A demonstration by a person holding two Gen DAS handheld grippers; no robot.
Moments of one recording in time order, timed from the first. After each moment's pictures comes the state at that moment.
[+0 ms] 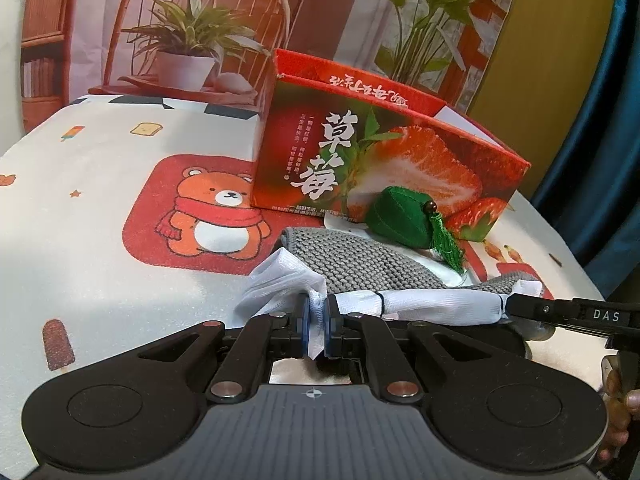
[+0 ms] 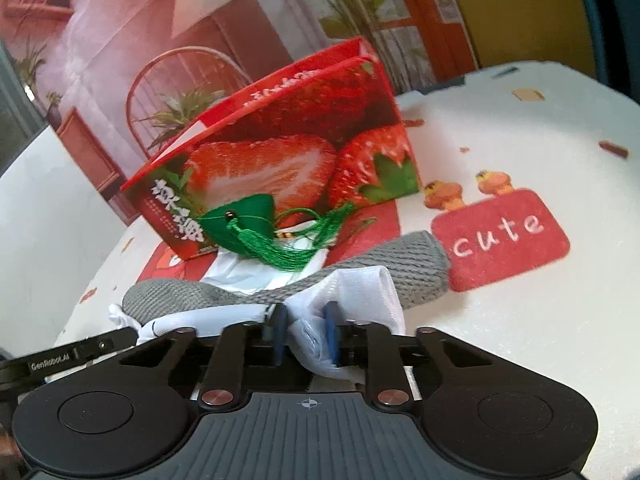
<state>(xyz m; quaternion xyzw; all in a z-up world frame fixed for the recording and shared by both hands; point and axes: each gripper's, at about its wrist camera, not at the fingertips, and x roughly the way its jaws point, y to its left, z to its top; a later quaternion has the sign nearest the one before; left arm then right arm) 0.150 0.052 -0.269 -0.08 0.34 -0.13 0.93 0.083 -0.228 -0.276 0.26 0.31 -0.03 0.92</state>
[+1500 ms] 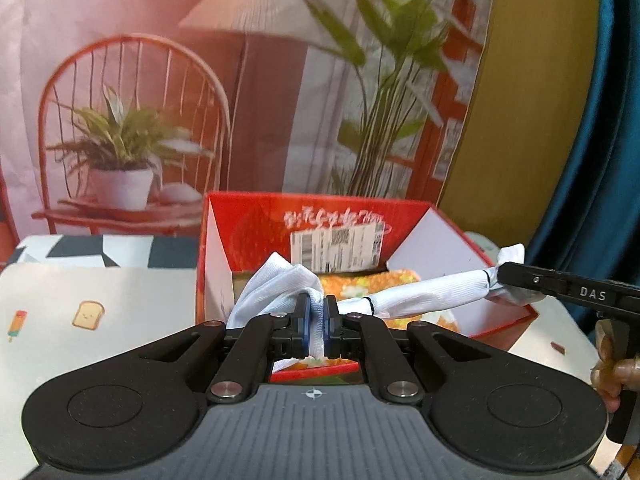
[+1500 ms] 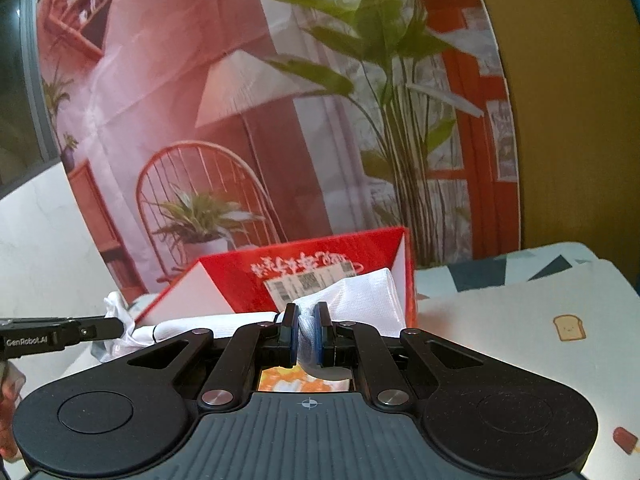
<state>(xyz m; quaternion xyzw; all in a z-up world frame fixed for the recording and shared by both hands) 0.298 0.004 -0.166 -0.02 0.29 -0.18 0.94 0.217 -0.312 -0.174 0.18 0.21 -0.02 0.96</state>
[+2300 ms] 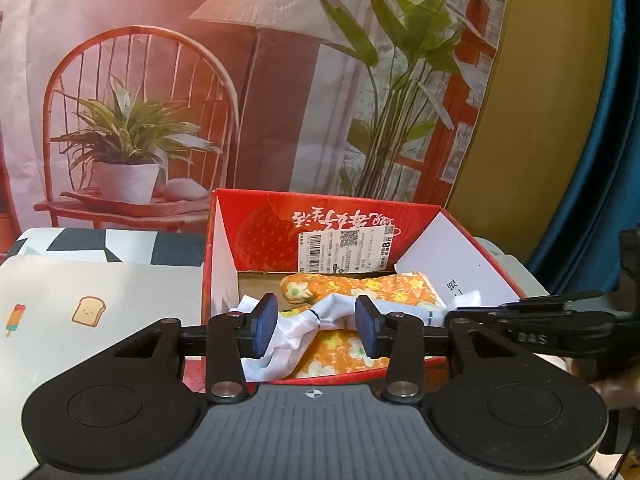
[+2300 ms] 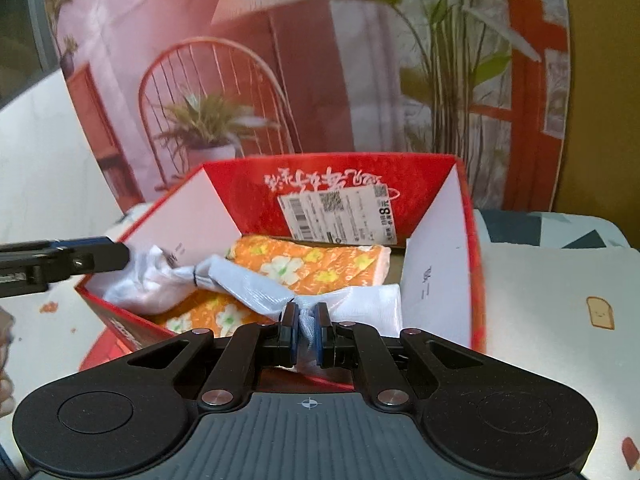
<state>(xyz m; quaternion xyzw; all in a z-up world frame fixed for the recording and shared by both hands) 0.306 0.007 -0.168 -0.03 0.29 -0.17 0.94 0.276 -0.273 -0.193 0.12 0.35 0.01 0.93</state>
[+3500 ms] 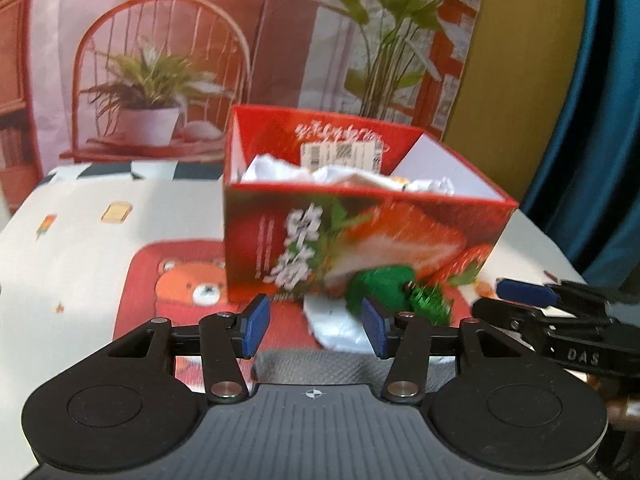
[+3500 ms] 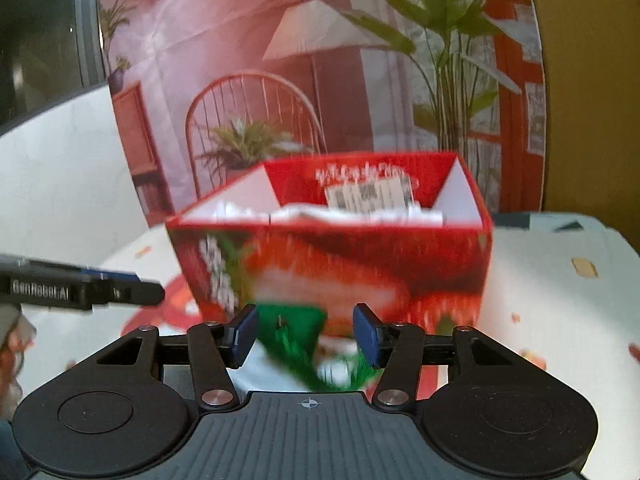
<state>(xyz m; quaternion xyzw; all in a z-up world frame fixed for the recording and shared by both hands) 0.195 0.028 -0.219 -0.02 0.32 -0.15 0.93 0.129 -0.209 -0.230 0.10 0.25 0.01 0.96</state>
